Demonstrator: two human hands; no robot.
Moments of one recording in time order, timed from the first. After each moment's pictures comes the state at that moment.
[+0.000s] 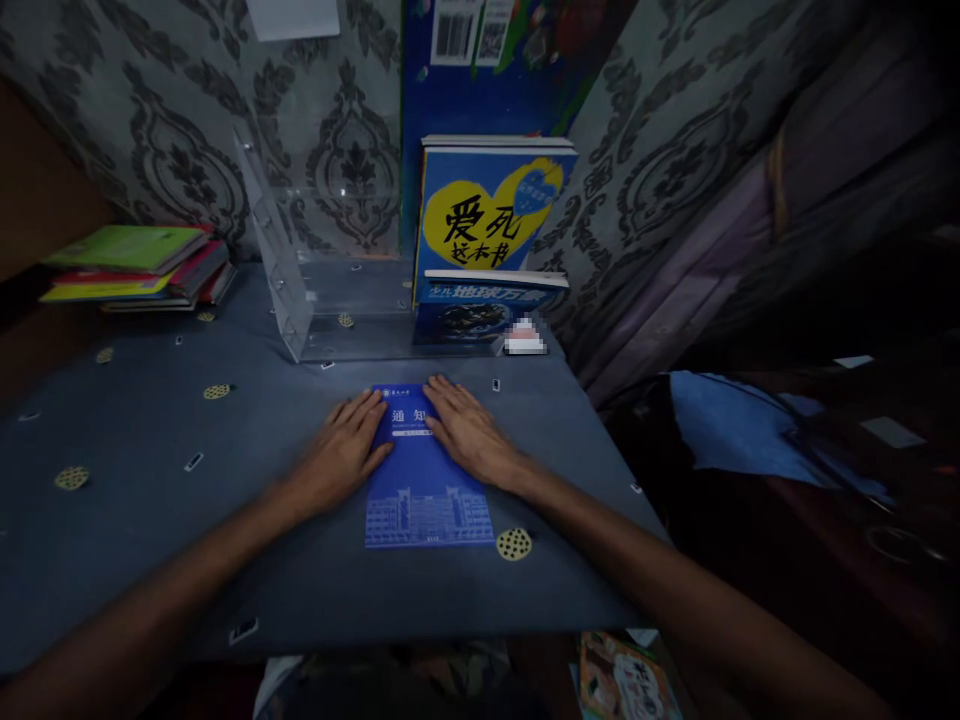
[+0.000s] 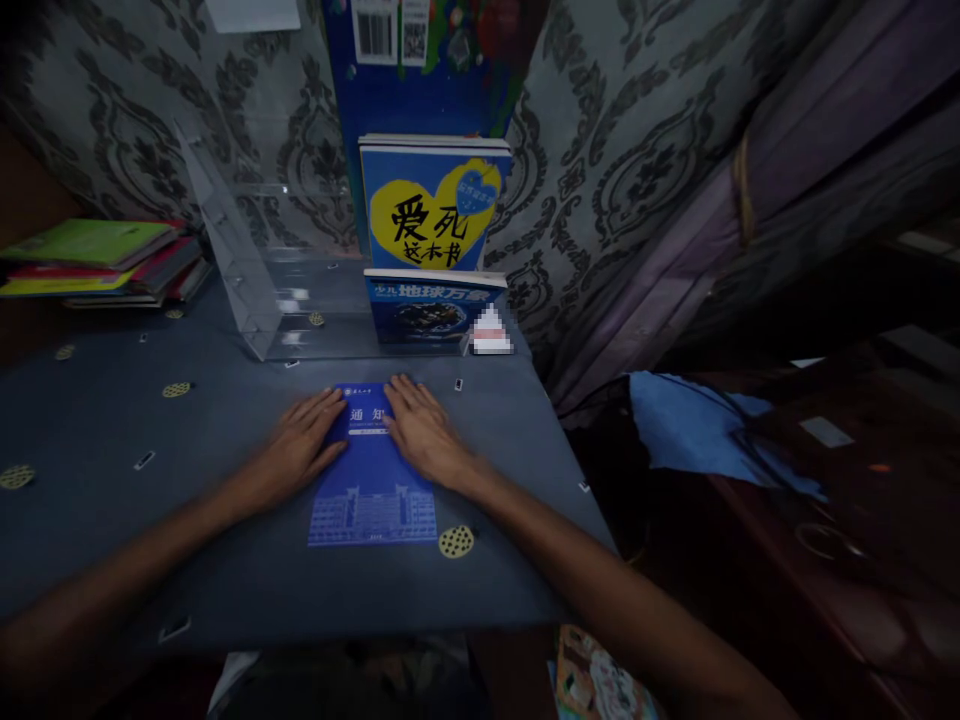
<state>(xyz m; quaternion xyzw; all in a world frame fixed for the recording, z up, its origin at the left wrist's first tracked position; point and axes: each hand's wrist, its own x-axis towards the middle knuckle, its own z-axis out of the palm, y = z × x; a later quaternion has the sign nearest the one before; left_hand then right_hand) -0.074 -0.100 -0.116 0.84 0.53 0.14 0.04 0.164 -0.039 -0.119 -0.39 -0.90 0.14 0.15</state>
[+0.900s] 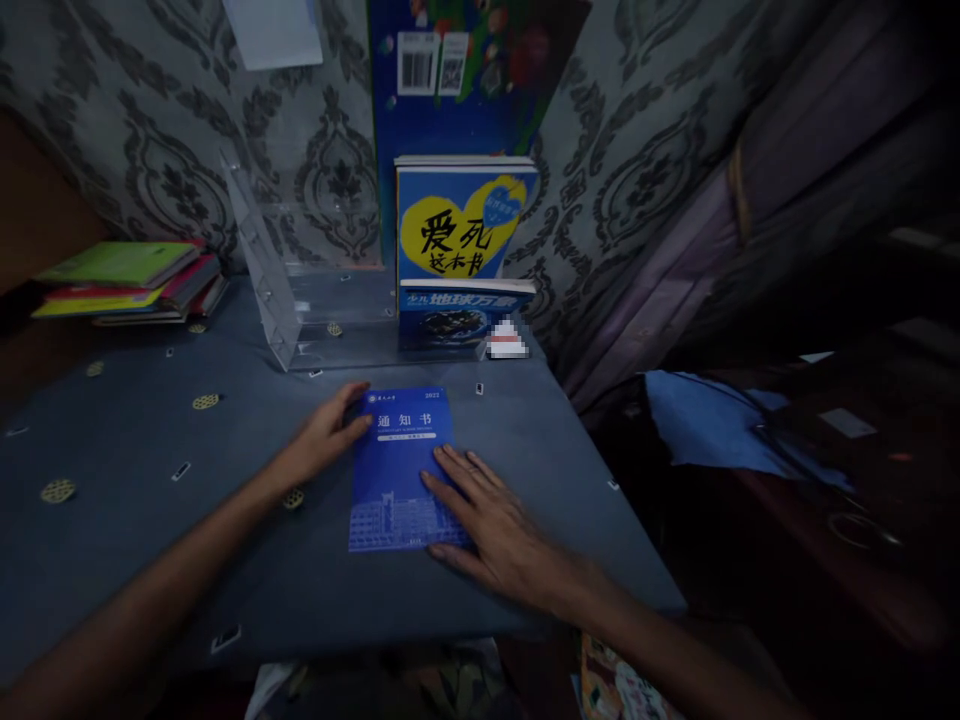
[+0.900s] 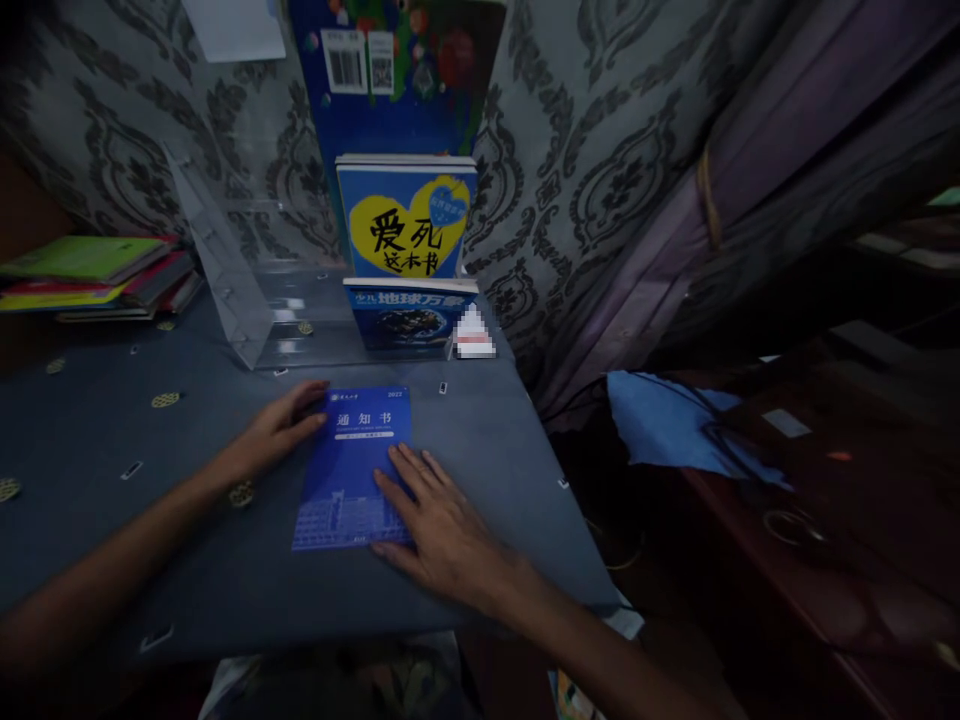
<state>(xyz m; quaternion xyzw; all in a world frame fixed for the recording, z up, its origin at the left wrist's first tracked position) -0.072 -0.074 -0.091 0.66 0.56 0.34 0.37 0.218 -0.137 -0.107 -0.32 -0.93 0.16 0.11</state>
